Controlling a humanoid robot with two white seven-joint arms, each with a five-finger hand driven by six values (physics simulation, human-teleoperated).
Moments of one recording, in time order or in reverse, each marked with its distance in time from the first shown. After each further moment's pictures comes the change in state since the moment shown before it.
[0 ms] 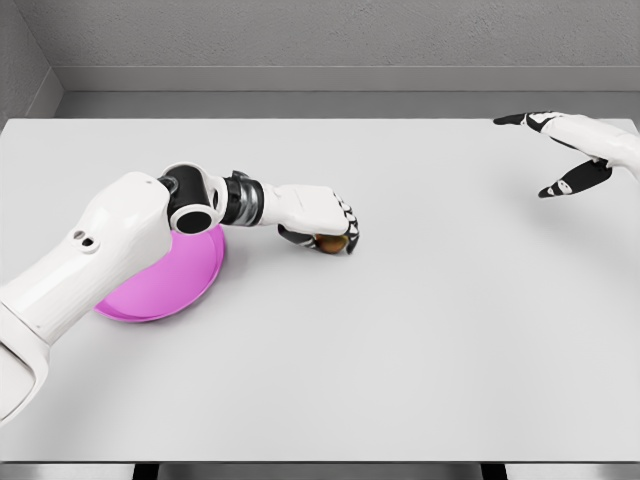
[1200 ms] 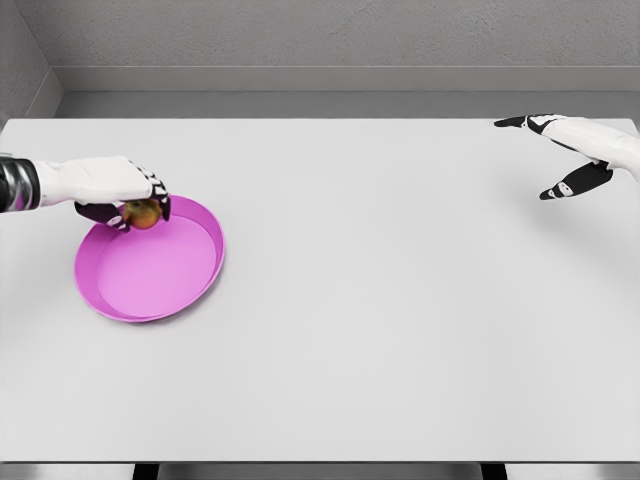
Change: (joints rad) left arm 0.032 0.575 0.043 -0.135 0.296 -0.001 0.000; right arm 0.003 0.000 0.000 0.006 0.003 0.000 0.000
